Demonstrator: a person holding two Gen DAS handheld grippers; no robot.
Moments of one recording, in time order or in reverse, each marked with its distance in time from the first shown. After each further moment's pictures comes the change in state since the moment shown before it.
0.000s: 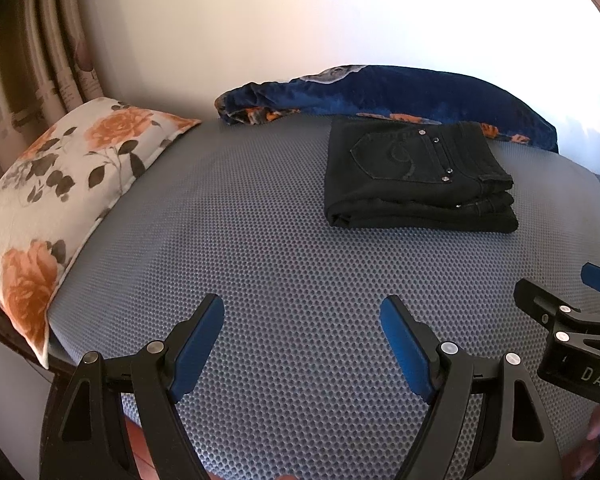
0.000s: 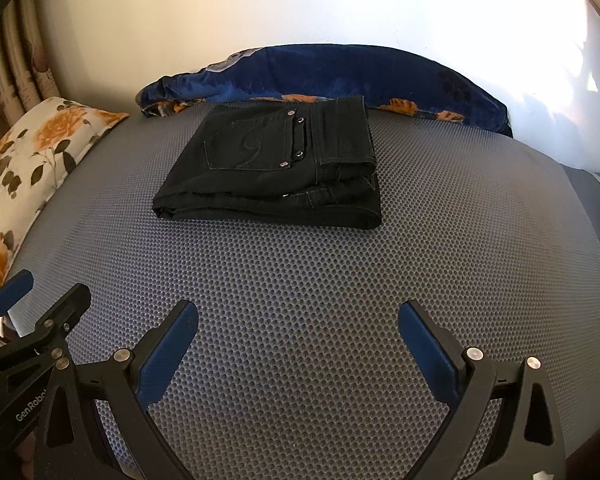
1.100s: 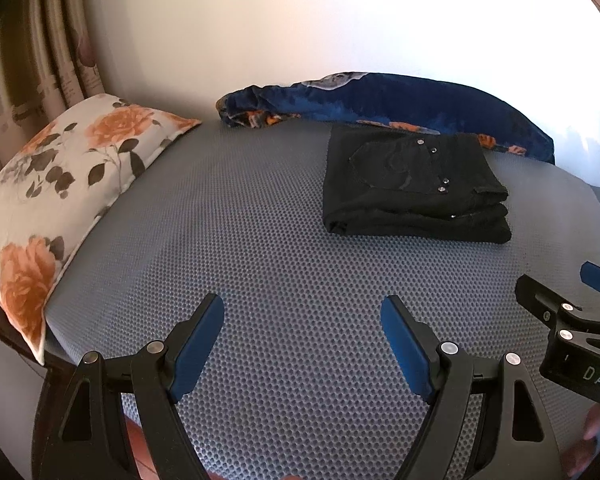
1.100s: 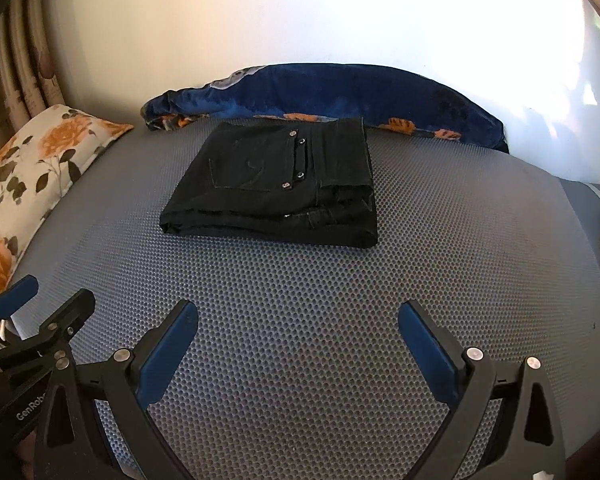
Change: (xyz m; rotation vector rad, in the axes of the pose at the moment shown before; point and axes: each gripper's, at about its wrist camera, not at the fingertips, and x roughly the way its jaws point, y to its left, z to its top) left arm -0.010 0.001 -0.001 -0.042 -0.004 -0.019; right arm -0.015 0.000 0.007 -0.014 -0.047 -0.006
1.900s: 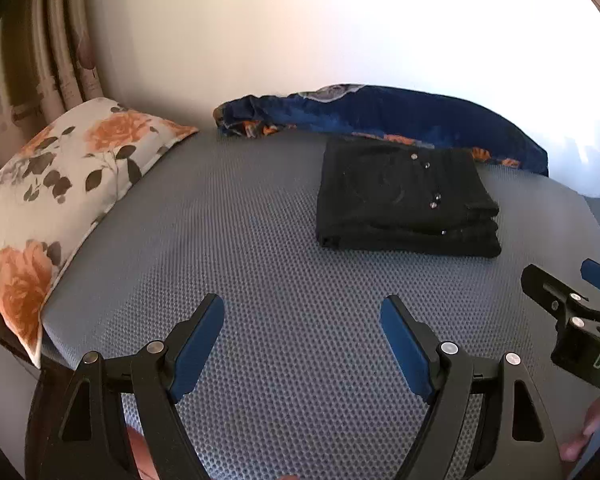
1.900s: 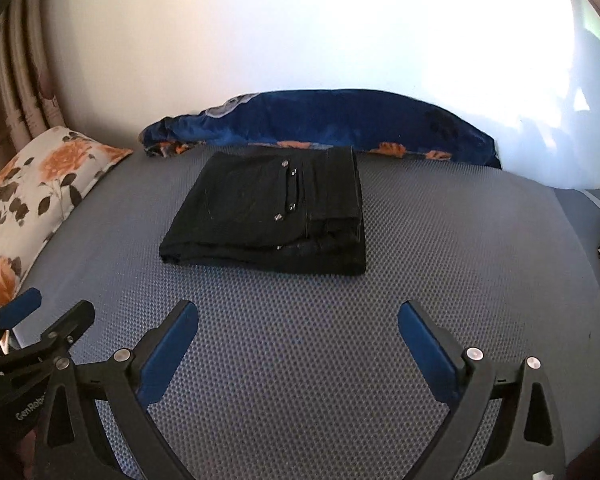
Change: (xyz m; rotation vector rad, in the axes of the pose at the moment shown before) left arm -0.009 -0.003 0.010 -0.011 -0.020 -0.017; right arm -0.015 -0.011 0.014 0.022 -0.070 0.003
